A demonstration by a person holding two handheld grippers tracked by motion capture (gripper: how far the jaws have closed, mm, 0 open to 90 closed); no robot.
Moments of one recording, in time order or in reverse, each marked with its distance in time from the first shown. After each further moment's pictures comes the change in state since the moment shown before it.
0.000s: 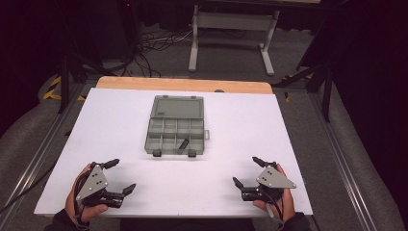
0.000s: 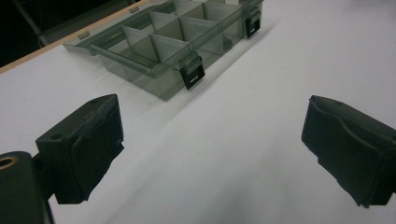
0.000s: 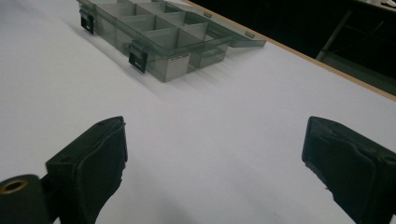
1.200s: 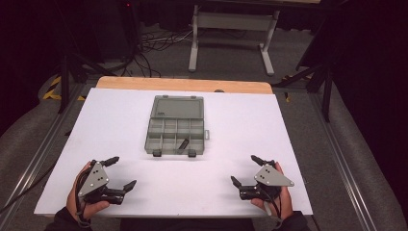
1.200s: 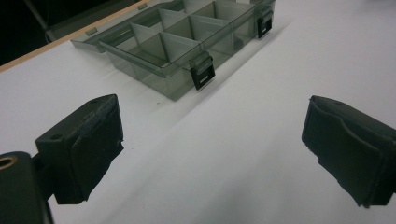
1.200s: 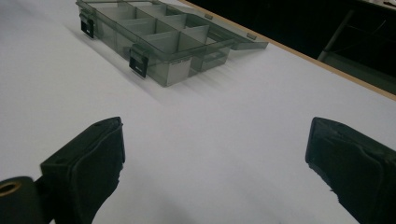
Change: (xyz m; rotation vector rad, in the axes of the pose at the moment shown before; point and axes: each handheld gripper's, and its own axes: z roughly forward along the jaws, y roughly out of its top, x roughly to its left) left arm 0.005 0.002 0.005 0.011 0.023 -0.020; right arm 0.001 0.004 0.006 0.000 0.007 0.007
